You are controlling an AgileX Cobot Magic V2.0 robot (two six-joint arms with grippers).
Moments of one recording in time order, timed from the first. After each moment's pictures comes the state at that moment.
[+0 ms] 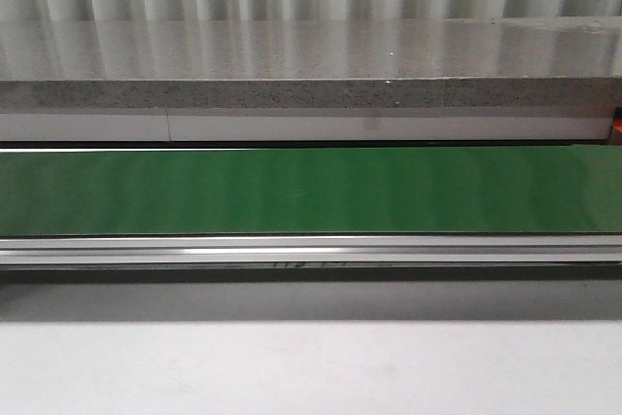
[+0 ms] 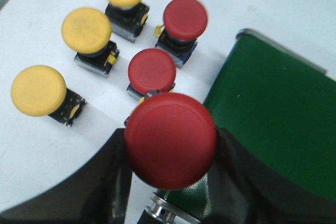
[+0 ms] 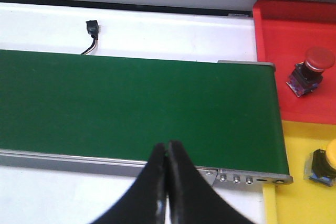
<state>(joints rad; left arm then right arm) 0.25 1.29 -0.87 0.03 0.55 -0.28 -0.10 0.65 -0.69 0.22 0.69 -0.17</state>
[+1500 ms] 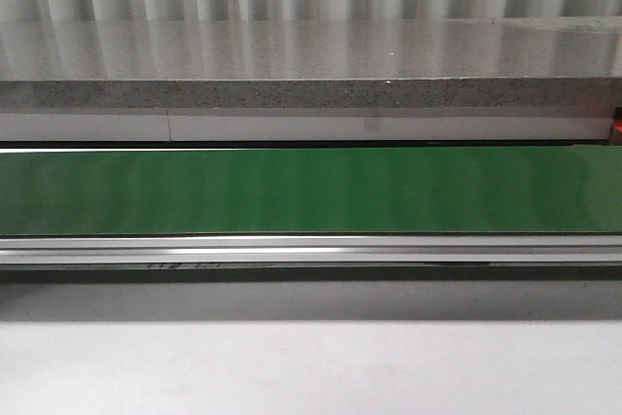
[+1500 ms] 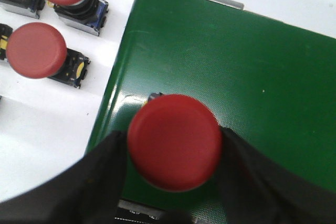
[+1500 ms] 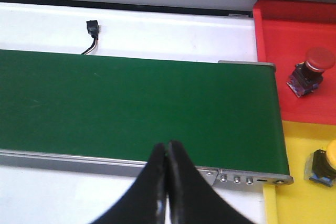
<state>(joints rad) 0.07 1.42 -0.96 0.00 0.66 -0.20 -0.10 0.65 -0.69 0.22 0.69 -0.17</state>
